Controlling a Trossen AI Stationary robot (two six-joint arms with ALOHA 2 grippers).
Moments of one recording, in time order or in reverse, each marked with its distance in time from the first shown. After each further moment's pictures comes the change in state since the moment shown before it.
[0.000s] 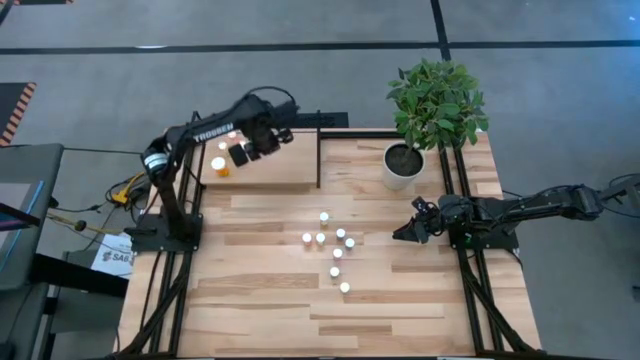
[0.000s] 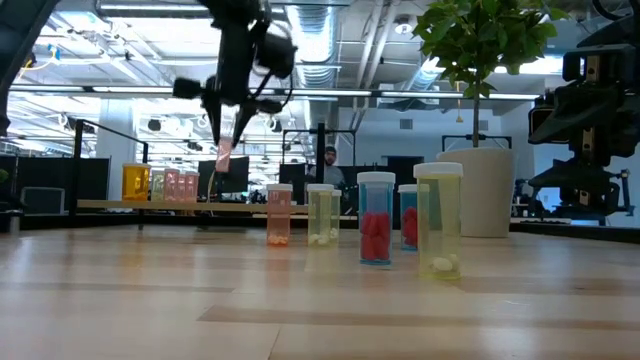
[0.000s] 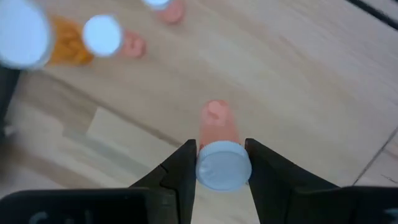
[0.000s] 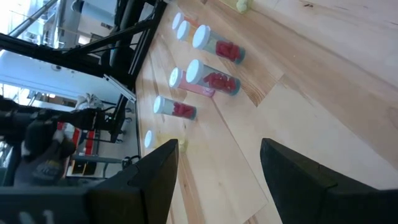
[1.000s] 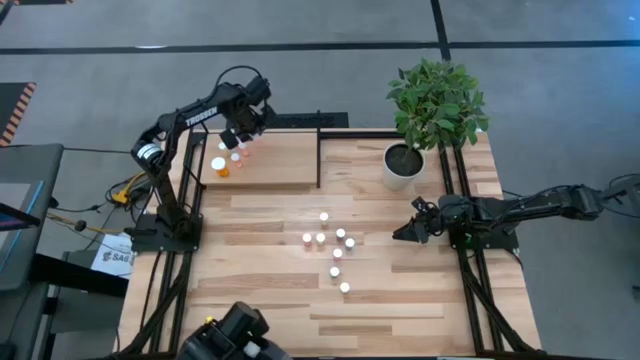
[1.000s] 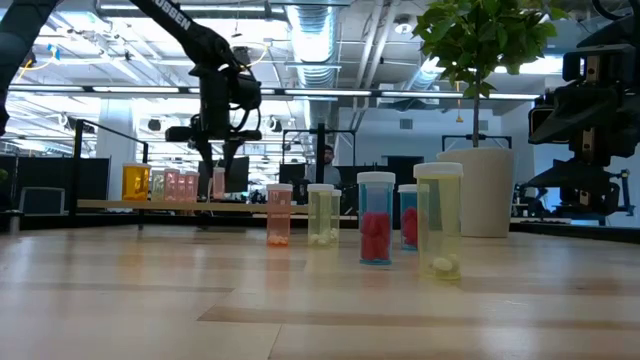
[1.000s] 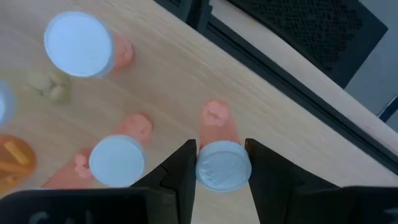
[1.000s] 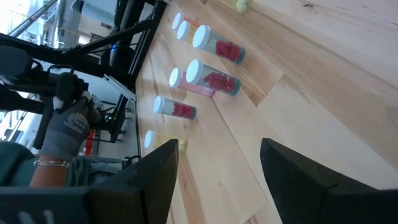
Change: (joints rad) left arm 0.328 0.000 -0.182 0.356 0.096 0.240; right arm 0.000 0.000 0.000 0.000 0.000 0.000
